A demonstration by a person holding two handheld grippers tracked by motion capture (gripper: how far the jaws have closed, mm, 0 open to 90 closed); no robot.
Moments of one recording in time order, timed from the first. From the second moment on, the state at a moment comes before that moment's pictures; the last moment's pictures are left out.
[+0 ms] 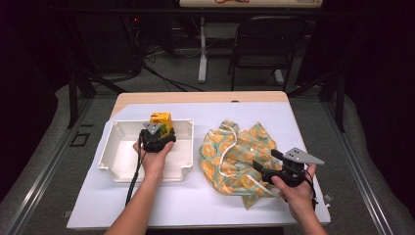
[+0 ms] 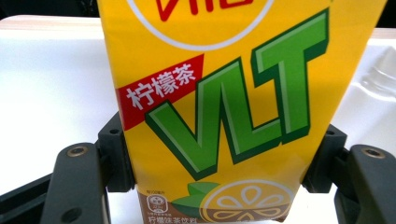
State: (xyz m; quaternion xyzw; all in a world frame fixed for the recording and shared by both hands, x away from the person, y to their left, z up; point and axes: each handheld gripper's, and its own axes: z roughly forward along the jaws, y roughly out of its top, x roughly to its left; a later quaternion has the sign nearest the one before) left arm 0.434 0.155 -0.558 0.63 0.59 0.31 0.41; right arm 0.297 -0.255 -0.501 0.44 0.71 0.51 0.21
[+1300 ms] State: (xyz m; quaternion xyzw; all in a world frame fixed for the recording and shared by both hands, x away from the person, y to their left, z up) left arm 0.408 0.169 -0.534 0.67 0.59 0.25 0.38; right arm 0.296 -0.261 -0.504 0.44 0.71 0.51 0.22
